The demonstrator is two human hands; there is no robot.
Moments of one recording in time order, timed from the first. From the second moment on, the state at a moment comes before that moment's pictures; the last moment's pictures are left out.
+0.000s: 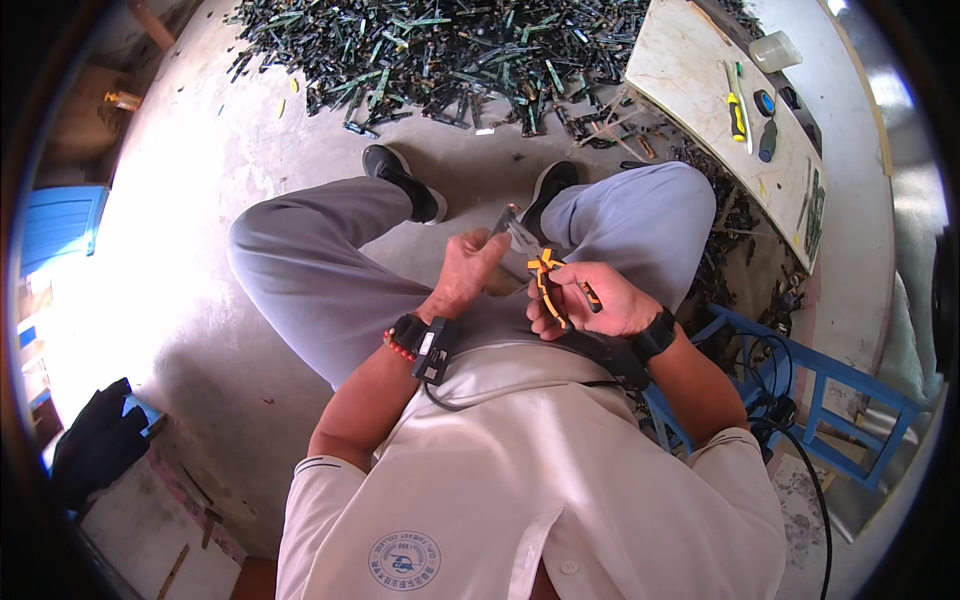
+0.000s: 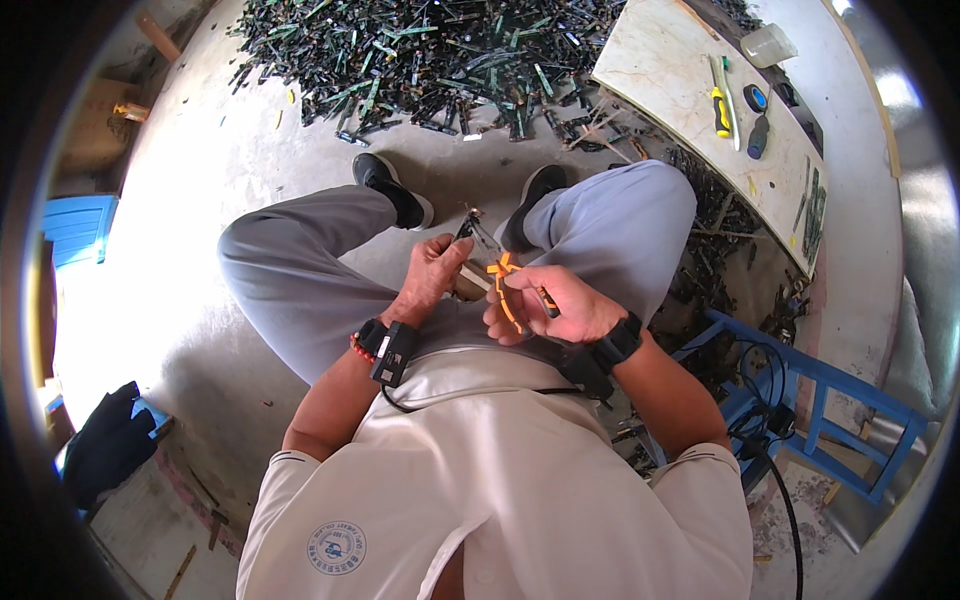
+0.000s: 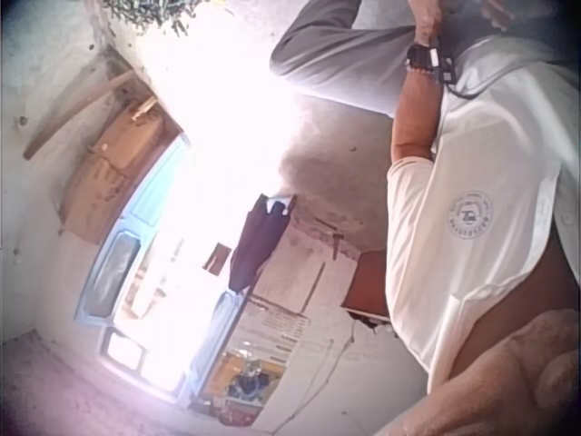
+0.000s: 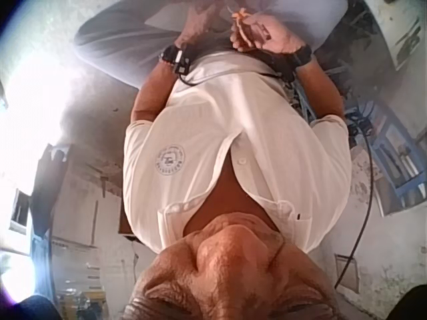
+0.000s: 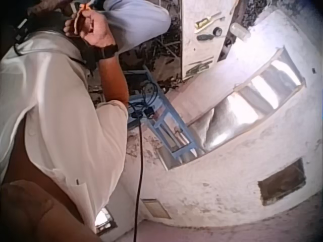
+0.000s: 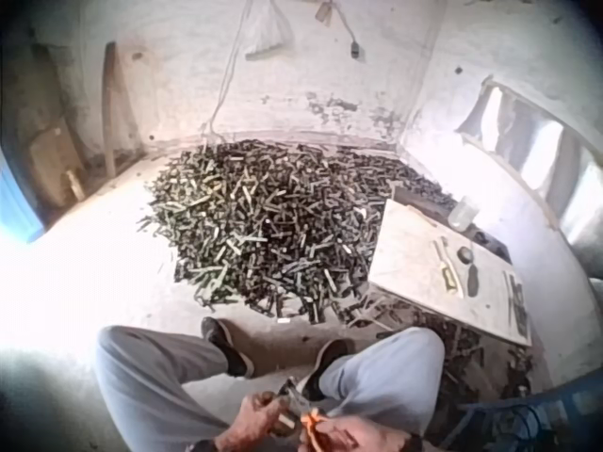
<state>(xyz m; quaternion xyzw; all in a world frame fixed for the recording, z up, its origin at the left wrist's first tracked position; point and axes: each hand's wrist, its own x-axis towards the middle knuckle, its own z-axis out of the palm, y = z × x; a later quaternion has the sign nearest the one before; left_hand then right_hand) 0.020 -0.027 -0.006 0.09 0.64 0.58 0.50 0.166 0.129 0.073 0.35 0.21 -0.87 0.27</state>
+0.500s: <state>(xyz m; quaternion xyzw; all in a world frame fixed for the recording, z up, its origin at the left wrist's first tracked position) 0.014 -0.031 -0.018 0.04 0.51 0.60 0.62 0.170 0.119 0.097 0.33 0.50 -0.78 0.19</state>
